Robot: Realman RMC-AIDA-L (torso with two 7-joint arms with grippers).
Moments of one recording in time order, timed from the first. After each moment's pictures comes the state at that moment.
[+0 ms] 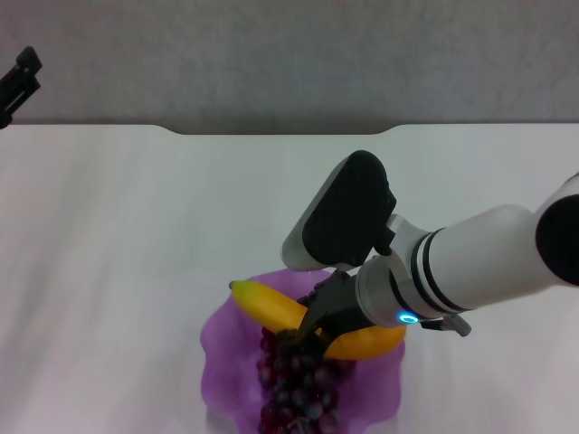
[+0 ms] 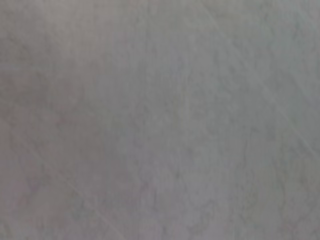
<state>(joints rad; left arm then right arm) -0.11 -1.75 -1.26 -1.11 2.87 0.62 -0.44 0.67 2.01 -2.05 -1.23 0.76 0.94 -0.38</state>
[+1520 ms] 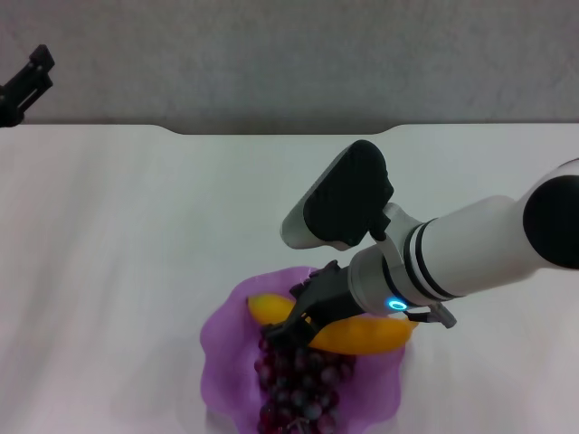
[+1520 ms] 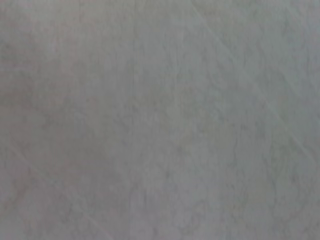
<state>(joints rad) -0.12 -1.75 -1.25 -1.12 2.87 0.60 -0.42 0.74 2.01 -2.05 -1.07 0.90 0.84 -0.42</state>
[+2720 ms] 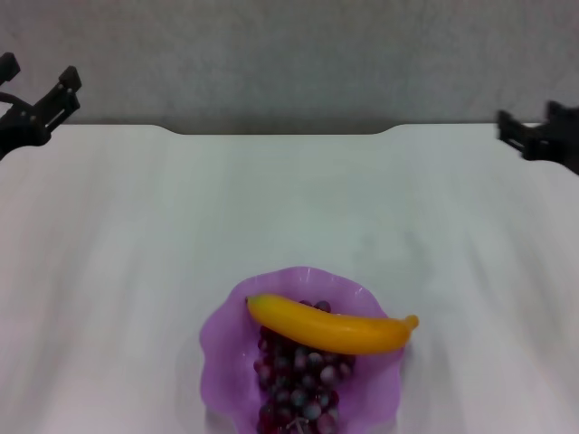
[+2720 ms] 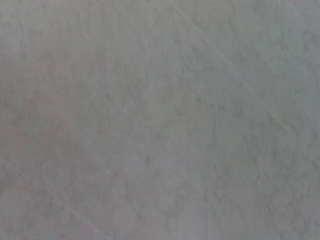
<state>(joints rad) -0.11 -1.76 -1.21 -1.14 2.87 0.56 -0.32 0.24 2.01 -1.63 -1.25 0.91 0.21 -0.62</state>
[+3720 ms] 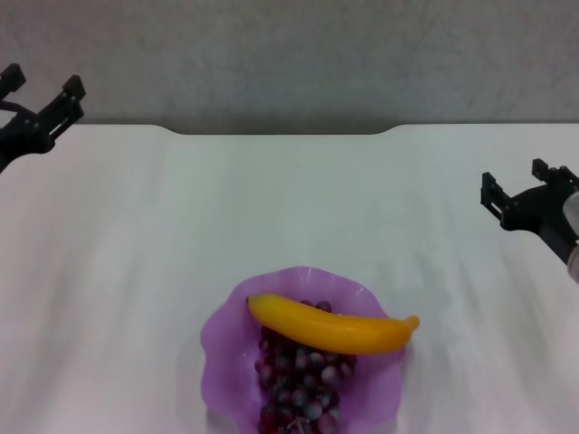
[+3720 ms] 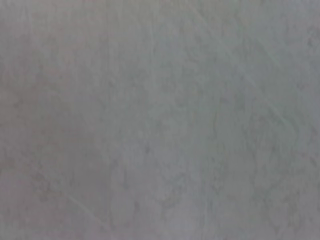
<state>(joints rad) -0.11 -1.76 -1.20 -1.14 2.87 0.56 -0.36 0.16 1.98 -1.97 -1.06 0.86 -0.26 -0.53</state>
